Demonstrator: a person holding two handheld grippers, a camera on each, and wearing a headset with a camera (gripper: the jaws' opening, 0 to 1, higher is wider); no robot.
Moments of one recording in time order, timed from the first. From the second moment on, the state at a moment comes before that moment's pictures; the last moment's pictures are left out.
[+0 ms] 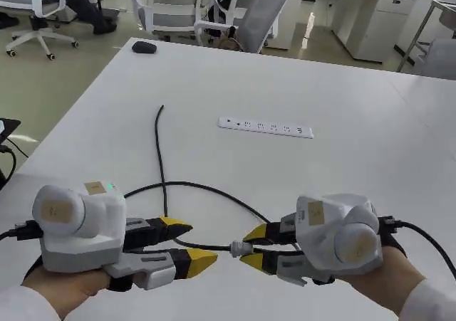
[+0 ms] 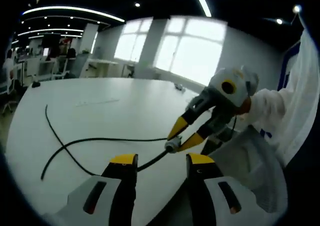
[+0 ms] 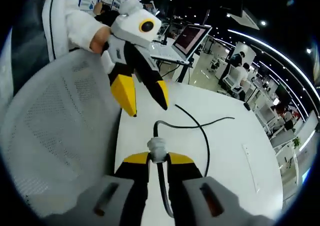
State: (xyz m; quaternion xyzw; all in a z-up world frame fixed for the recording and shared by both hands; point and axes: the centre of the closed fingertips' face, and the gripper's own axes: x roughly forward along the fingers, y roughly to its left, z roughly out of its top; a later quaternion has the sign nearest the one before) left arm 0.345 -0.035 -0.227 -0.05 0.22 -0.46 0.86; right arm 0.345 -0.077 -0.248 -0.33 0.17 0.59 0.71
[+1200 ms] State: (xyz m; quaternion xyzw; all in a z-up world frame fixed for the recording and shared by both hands) left arm 0.310 -0.038 -0.111 -0.07 0.09 -0.61 0.78; right arm 0.308 -0.041 -0.106 -0.21 0.03 0.64 0.74
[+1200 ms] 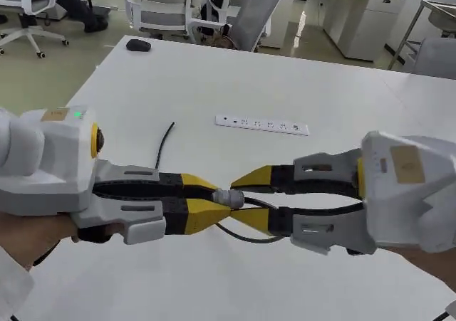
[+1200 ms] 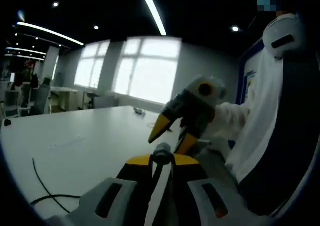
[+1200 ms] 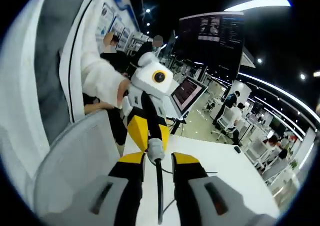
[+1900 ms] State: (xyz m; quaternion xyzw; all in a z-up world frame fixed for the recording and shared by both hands) left arm 0.289 -0.024 -0.061 0.10 -0.09 -0.66 0.74; right arm 0.287 -0.015 -0.067 0.20 0.17 0.71 0.65
